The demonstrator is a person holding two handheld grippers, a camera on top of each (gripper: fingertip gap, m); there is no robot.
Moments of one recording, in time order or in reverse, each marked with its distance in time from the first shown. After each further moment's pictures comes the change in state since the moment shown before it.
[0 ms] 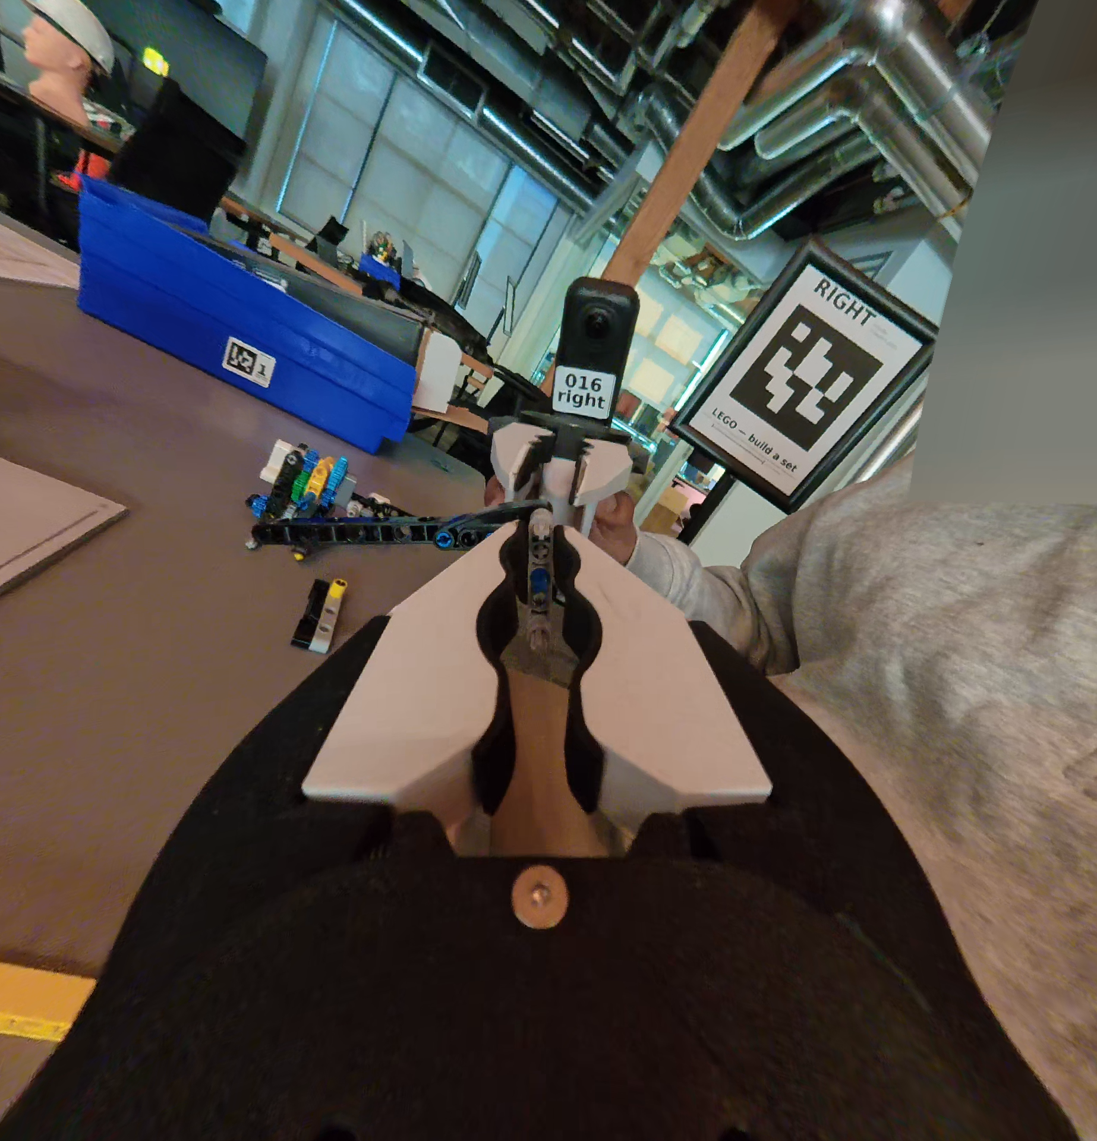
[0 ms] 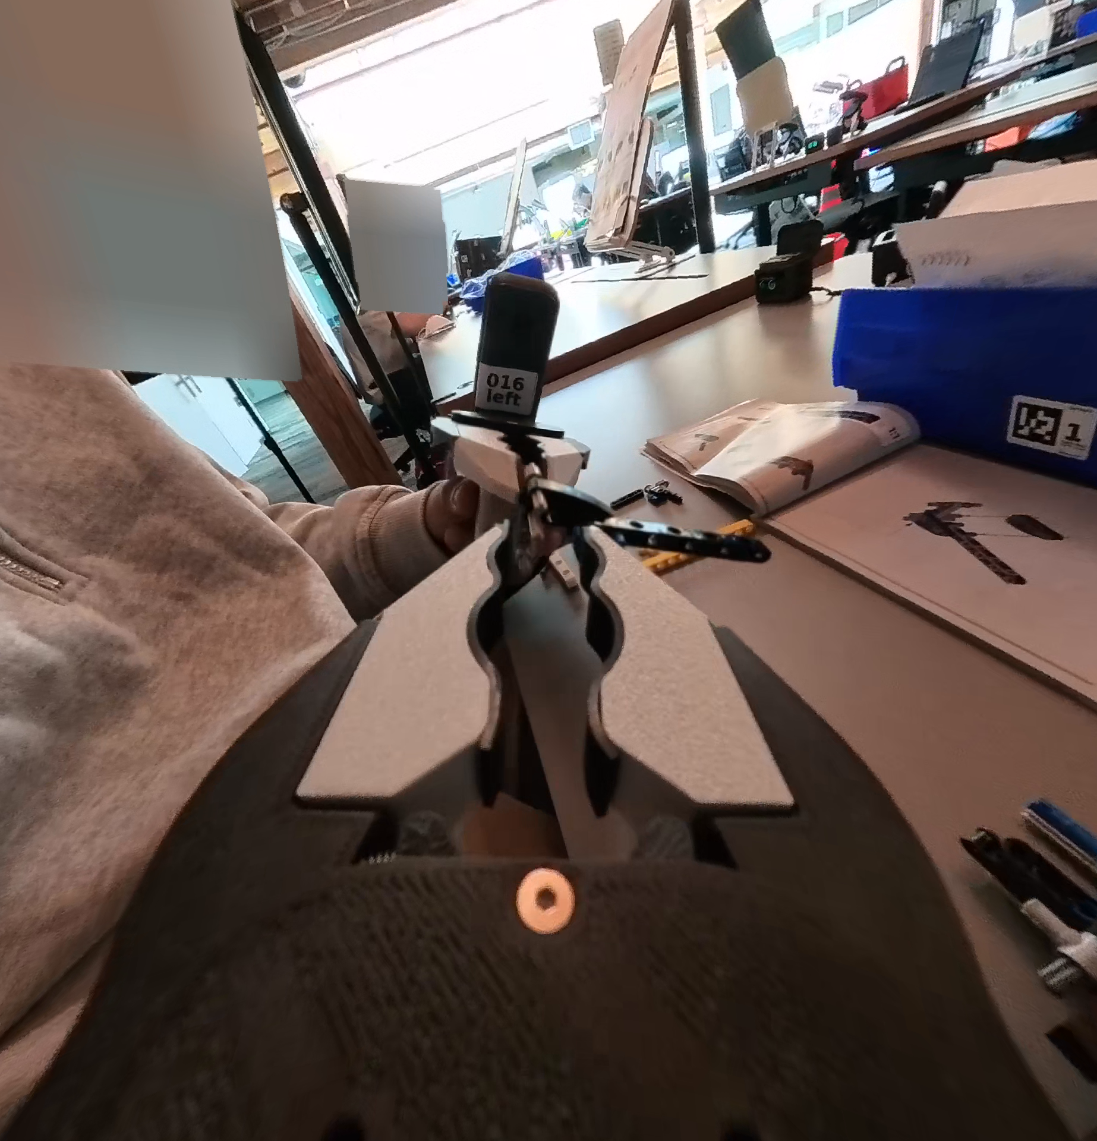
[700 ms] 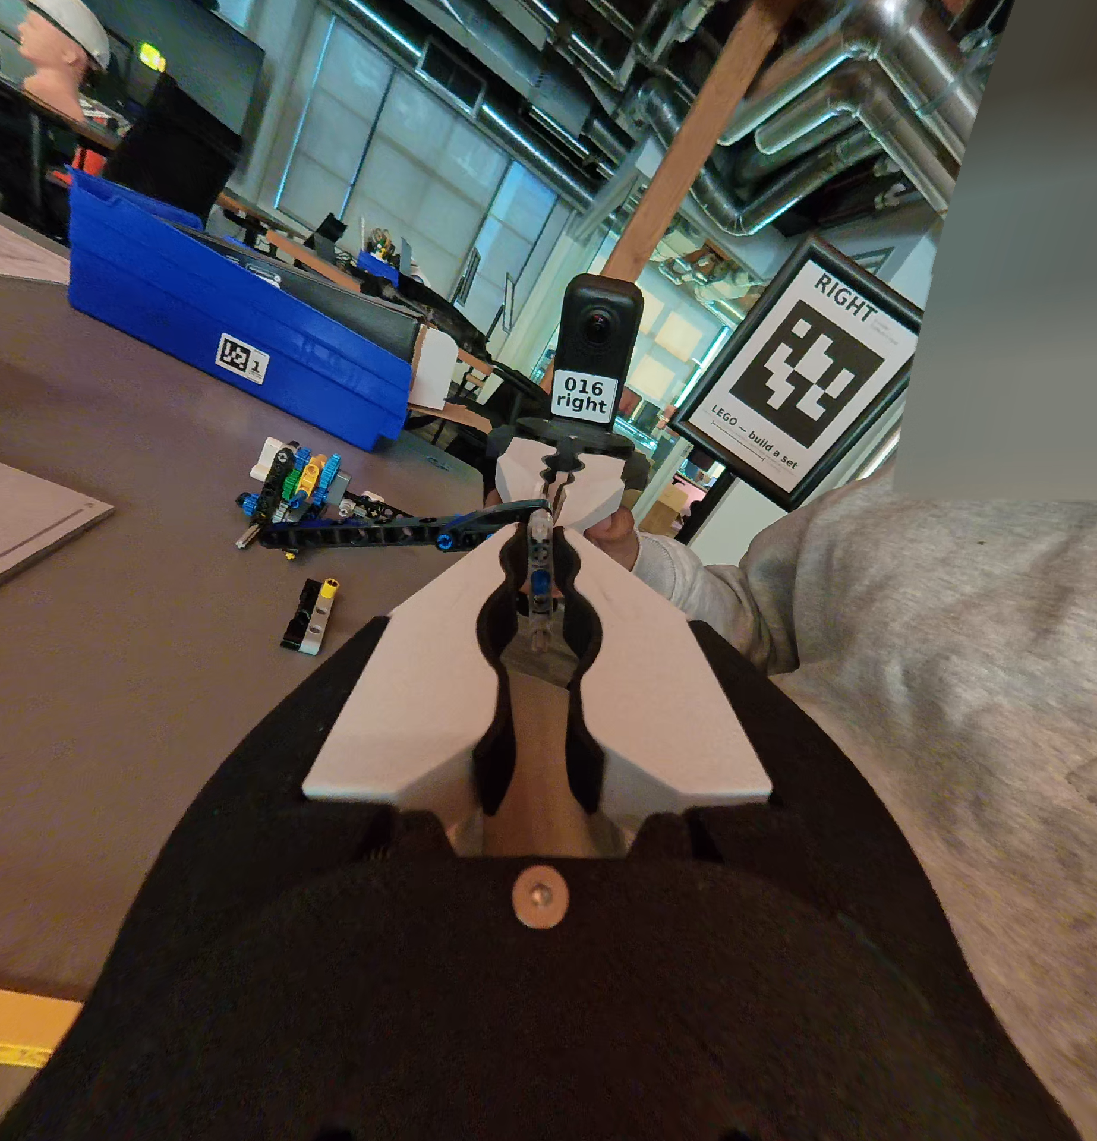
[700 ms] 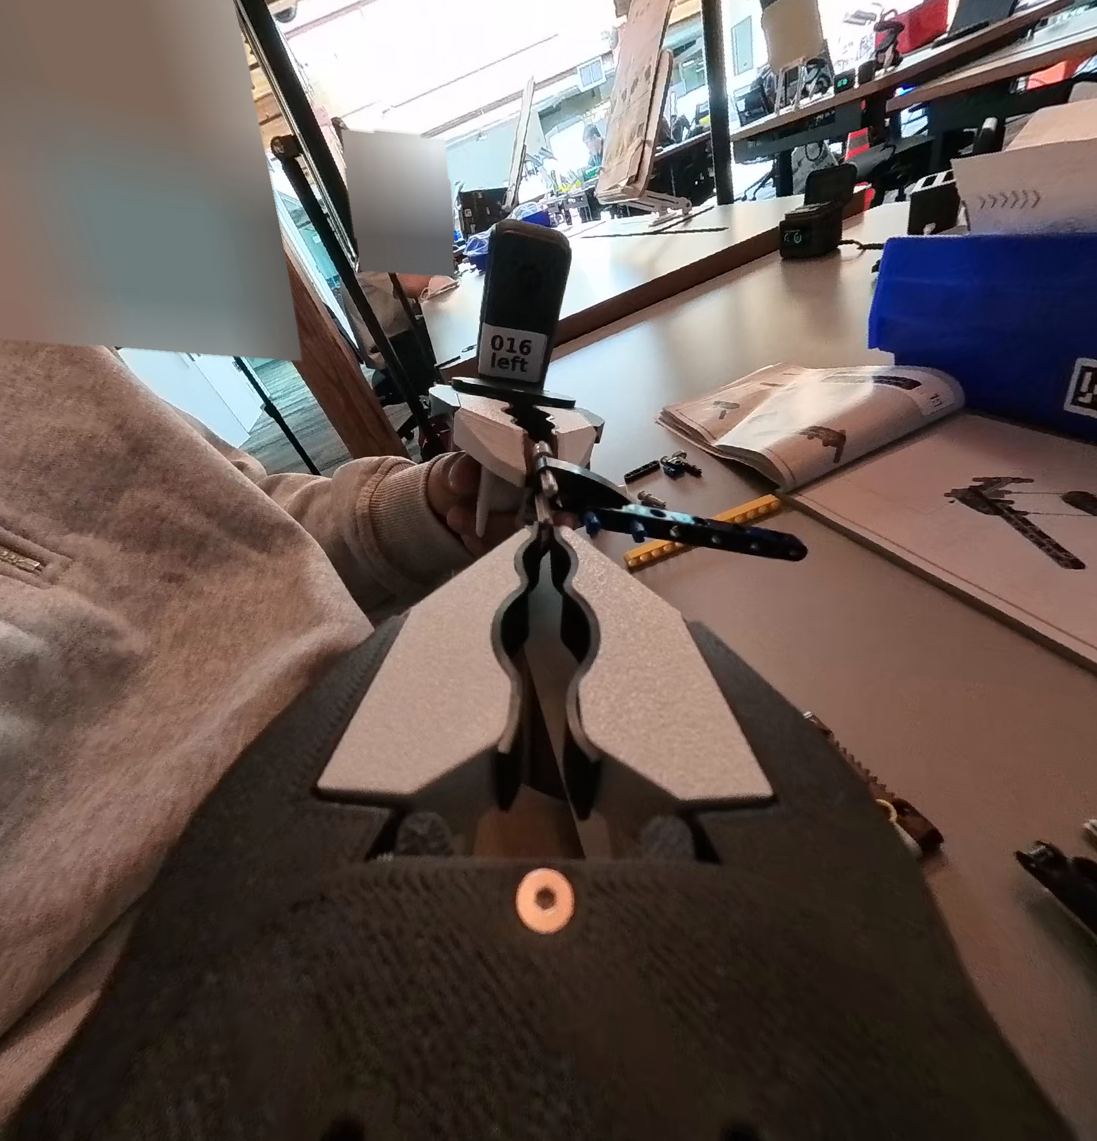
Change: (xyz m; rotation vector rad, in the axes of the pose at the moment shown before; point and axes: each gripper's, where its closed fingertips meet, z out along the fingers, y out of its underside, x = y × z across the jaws) left arm 0.003 0.003 0.004 -0.006 0.000 0.002; right arm -0.006 0.014 0.012 -0.063 -0.011 0.002
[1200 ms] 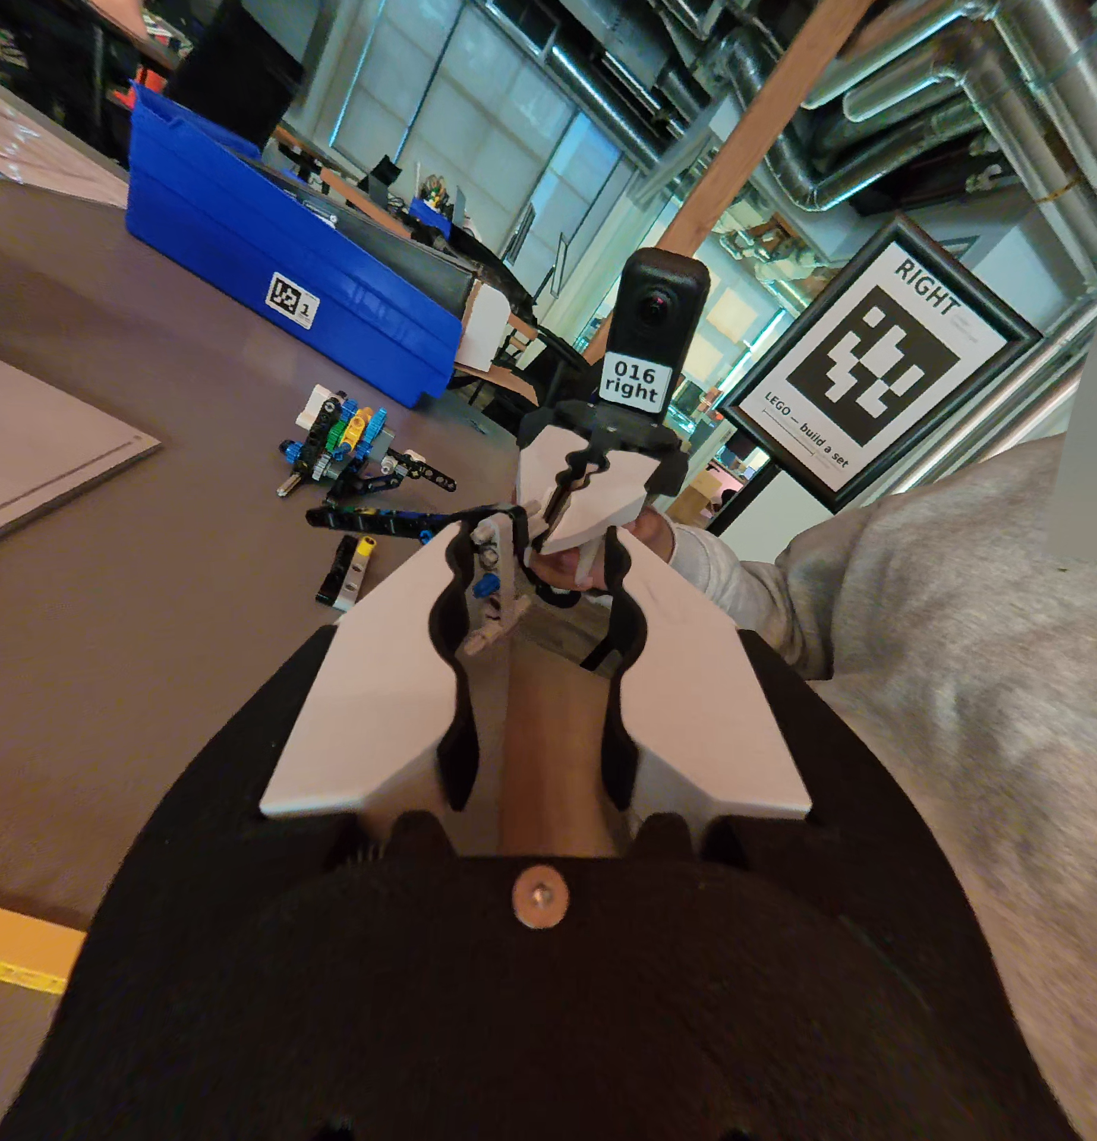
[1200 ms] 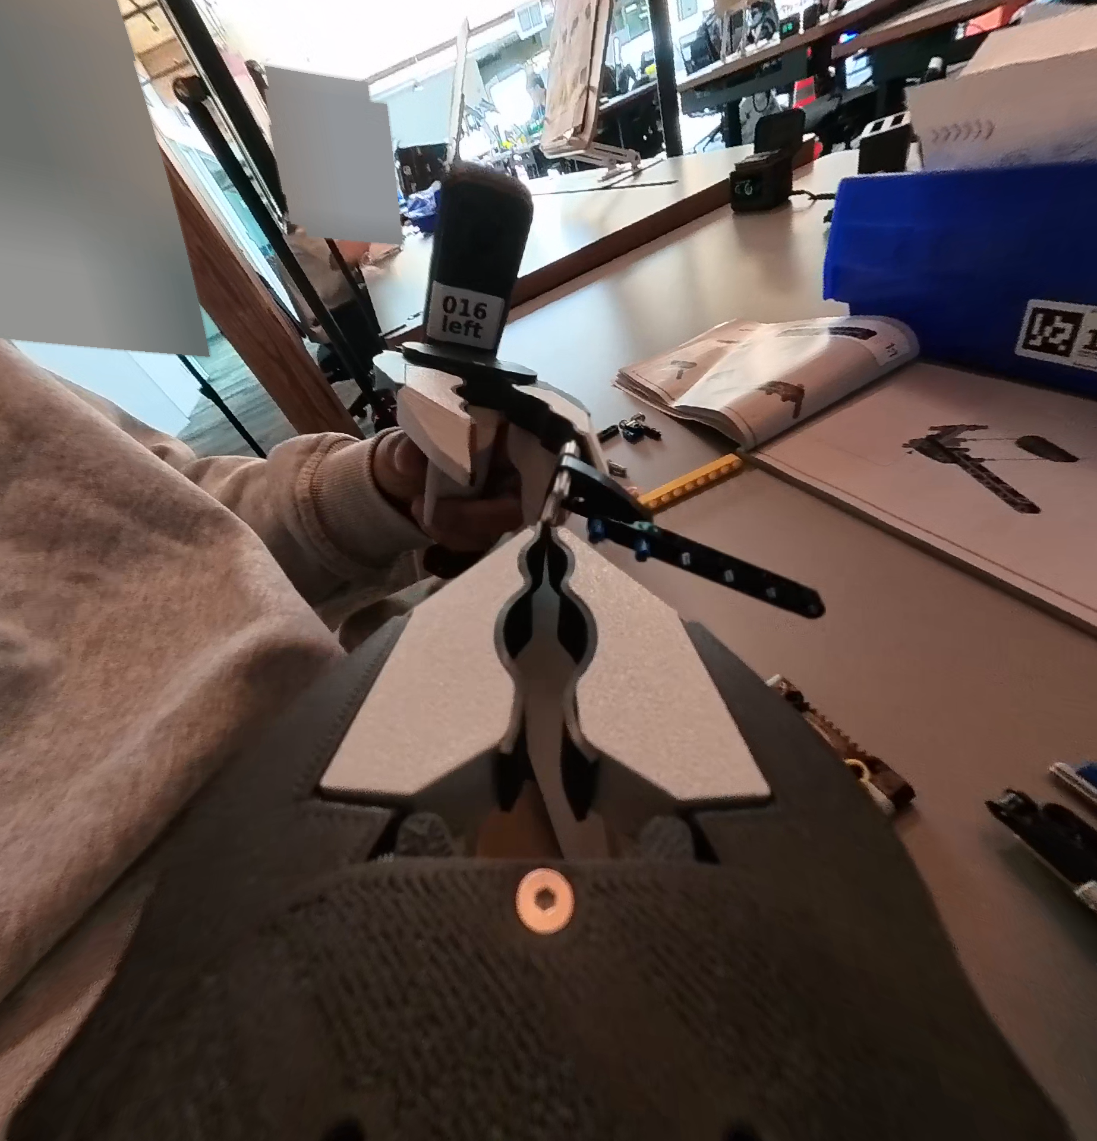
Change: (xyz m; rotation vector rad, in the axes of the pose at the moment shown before) left arm -0.019 0.011 0.003 -0.056 -0.093 -0.063; right arm 0.016 0.015 0.006 -0.053 0.086 0.013
